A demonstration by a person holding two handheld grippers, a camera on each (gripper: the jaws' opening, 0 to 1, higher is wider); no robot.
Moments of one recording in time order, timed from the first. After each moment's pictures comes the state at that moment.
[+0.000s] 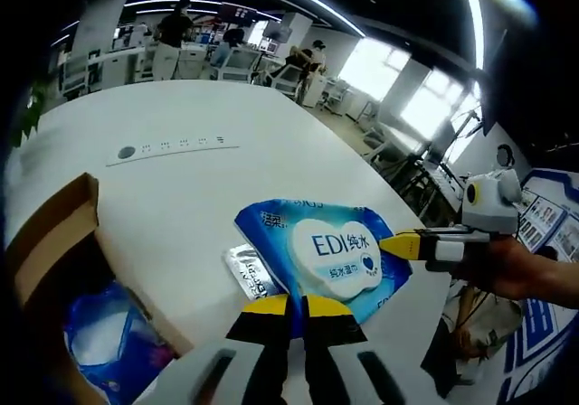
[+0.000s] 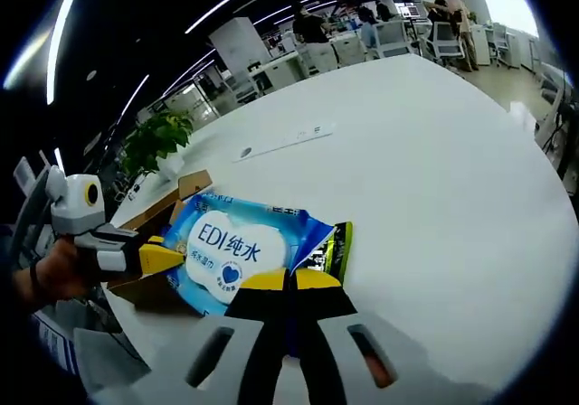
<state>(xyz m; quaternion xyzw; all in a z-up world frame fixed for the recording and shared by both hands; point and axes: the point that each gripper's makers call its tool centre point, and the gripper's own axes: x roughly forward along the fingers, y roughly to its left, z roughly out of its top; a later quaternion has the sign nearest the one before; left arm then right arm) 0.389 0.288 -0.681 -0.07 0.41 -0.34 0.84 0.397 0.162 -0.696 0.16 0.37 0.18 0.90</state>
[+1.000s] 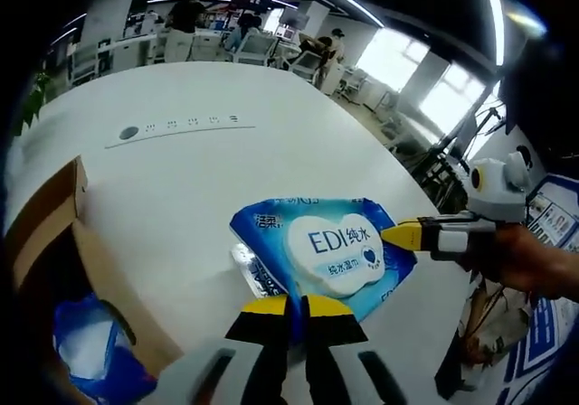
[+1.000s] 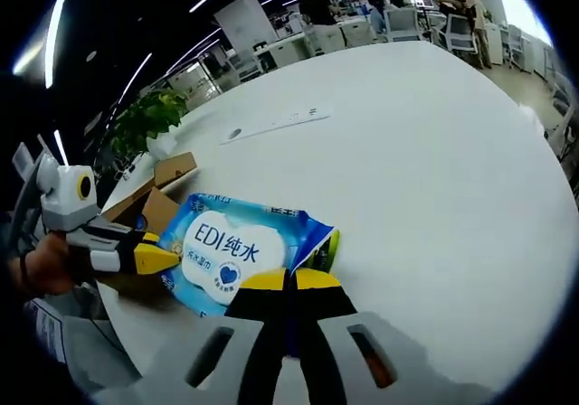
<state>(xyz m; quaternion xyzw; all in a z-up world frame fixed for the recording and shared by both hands) 0.415 0.281 -0.725 -0.06 0.45 -0.31 0.84 0.429 0.154 -0.732 0.13 0.40 0.20 0.88</state>
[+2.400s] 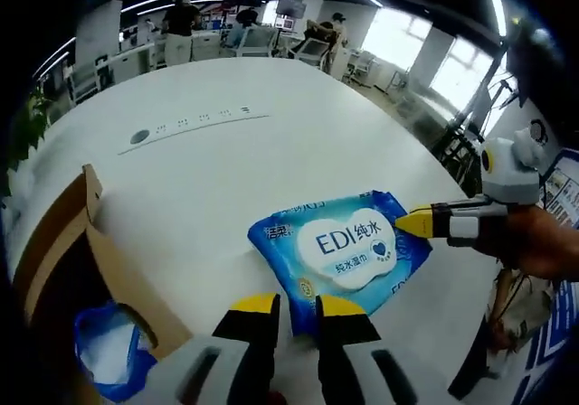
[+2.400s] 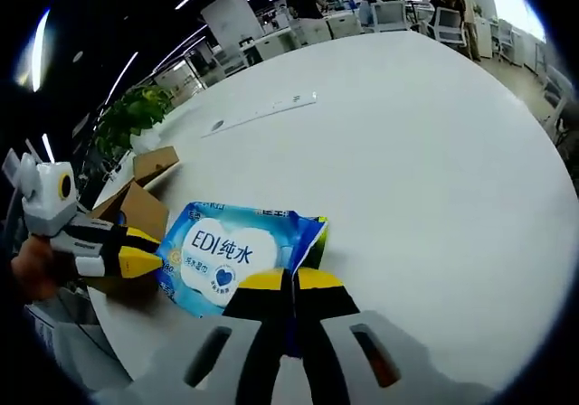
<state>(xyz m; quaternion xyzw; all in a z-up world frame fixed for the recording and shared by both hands) 0.418 0.302 -0.734 0.00 0.46 -0.28 0.84 0.427 0.151 -0.752 0.13 0.42 0.17 0.88</state>
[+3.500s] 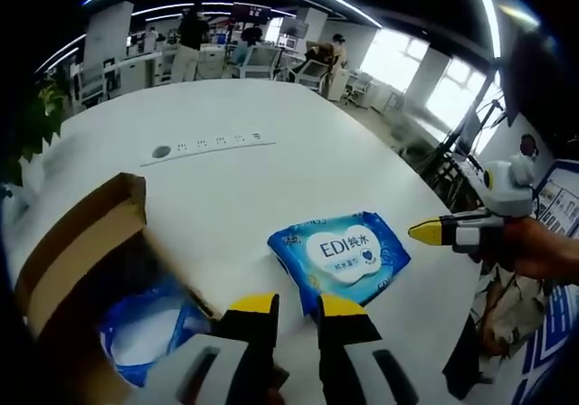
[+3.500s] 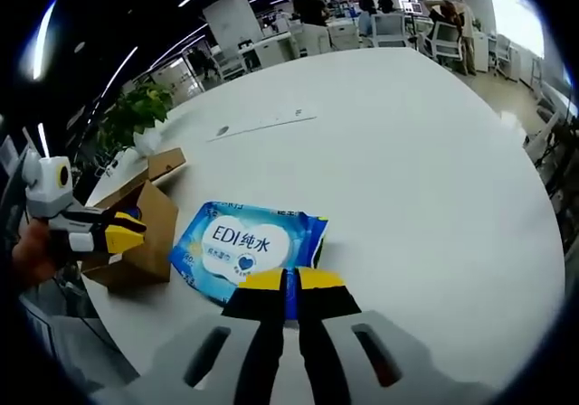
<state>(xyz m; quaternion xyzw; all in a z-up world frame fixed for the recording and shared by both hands) 0.406 0.335 -0.691 -0.03 0.42 -0.29 0.86 0.402 0.146 -0.711 0.10 0.41 0.15 0.89</state>
